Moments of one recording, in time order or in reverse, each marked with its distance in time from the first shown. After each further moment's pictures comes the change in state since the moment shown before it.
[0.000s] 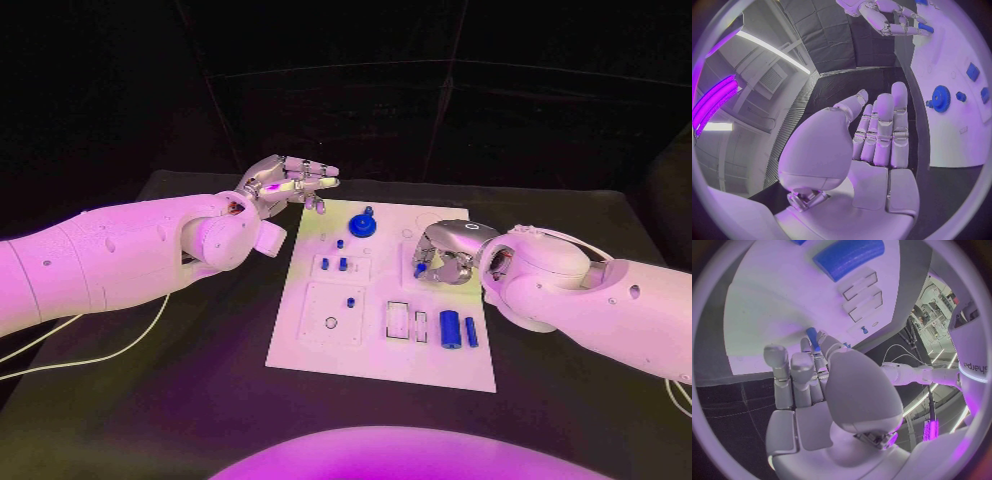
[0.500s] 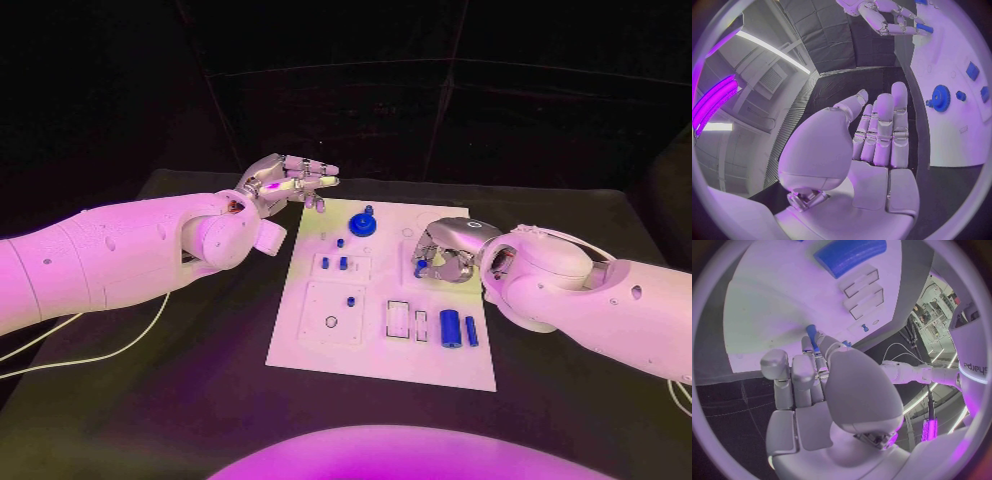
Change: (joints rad) left arm 0.000 0.000 0.000 -0.002 0.000 0.000 0.000; left_hand 0.000 0.000 0.000 0.000 0.000 0.000 0.000 0.000 0.000 0.000 0.000 0.000 0.000 0.000 0.000 0.000 0.000 0.000 0.000 0.000 0.000 0.000; right arm -0.002 -0.006 -0.001 0.005 -0.003 -0.034 -0.001; right_hand 0.024 0.012 0.106 -0.026 -0.017 0.057 -0.018 0.000 -0.001 0.068 -0.018 -0.006 0.004 0.003 -0.011 0.059 0.075 -0.016 0.057 -0.019 0.065 0.111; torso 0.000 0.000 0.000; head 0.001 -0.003
